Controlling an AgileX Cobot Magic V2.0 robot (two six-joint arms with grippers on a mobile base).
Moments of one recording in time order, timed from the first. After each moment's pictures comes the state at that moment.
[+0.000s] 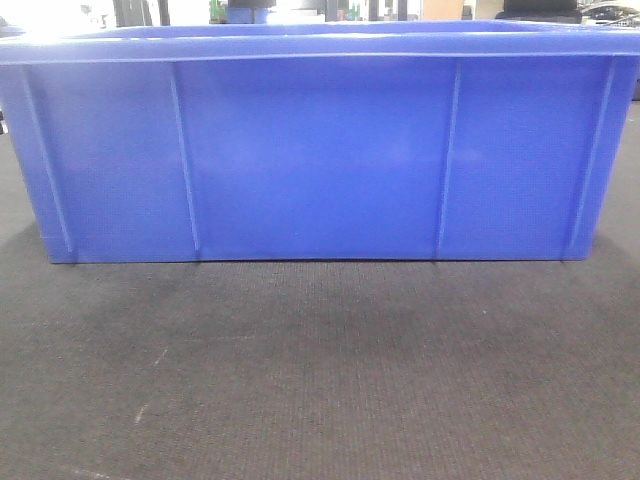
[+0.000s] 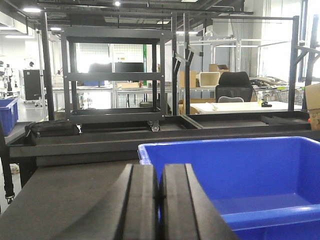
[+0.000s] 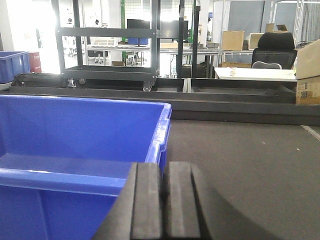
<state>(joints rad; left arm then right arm) -0.13 0.21 -0.43 0.16 0.08 -0.12 0.13 0.28 -0.40 0.16 0.15 -0.14</state>
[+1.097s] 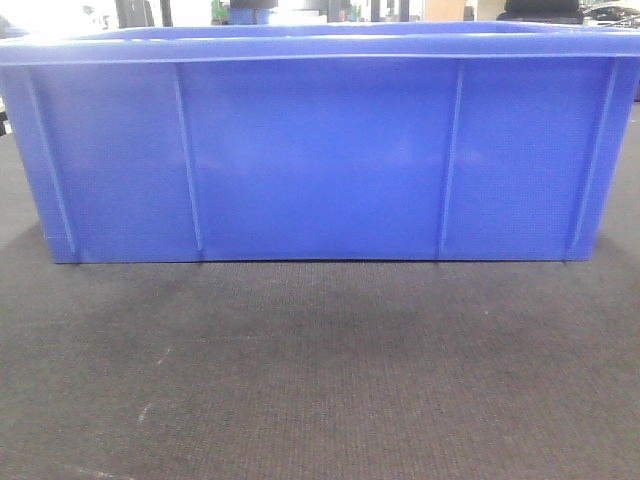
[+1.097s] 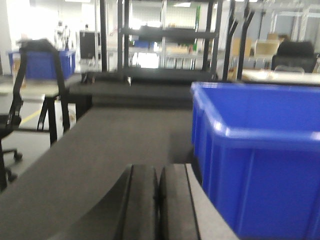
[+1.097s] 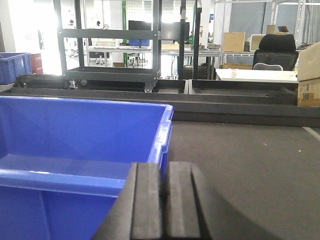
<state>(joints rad) 0.08 0.00 -0.13 0.02 0.16 -0.03 0.13 0.28 -0.40 0.16 0.14 -0.14</state>
